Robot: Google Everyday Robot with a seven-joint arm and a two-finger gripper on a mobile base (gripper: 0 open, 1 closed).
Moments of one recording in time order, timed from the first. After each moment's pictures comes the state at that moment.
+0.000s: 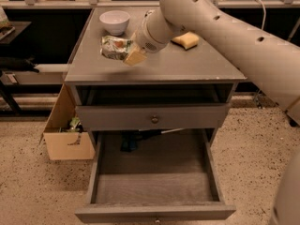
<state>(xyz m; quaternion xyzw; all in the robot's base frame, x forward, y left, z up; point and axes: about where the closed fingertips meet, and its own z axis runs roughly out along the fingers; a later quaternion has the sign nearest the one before) 0.706 0.051 0.882 -0.63 0.67 0.05 0.39</state>
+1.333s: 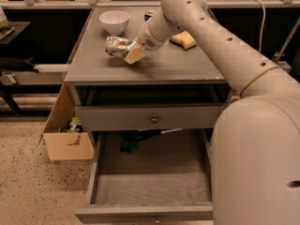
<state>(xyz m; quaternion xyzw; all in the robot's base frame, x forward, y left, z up) 0.778 0.056 0.838 -0.59 0.71 0.12 0.36</state>
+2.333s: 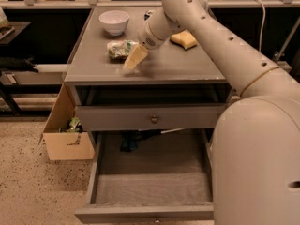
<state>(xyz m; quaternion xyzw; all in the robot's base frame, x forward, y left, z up) 0.777 0.058 0.843 -0.60 0.70 0.13 0.37</state>
